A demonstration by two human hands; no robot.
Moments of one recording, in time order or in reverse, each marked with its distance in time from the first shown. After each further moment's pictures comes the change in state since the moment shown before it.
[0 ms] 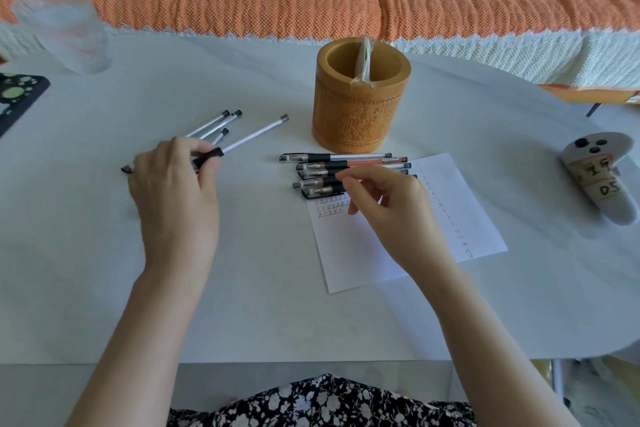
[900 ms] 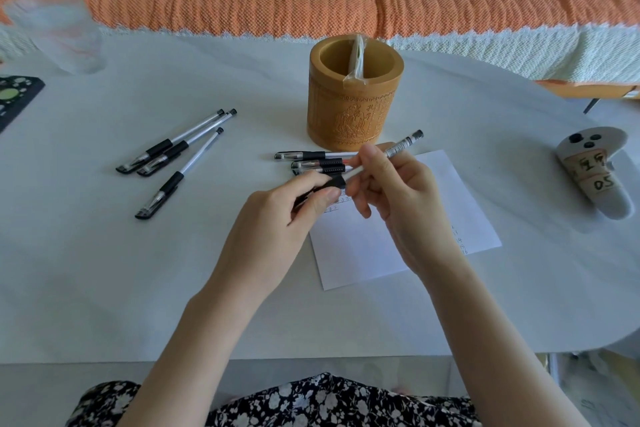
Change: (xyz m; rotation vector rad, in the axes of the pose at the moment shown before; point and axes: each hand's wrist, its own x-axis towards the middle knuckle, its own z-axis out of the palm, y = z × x) left_hand -0.039 0.058 0.003 -0.469 -0.511 0.221; right_hand 0.002 -0.012 -0.008 0.759 -0.031 0.120
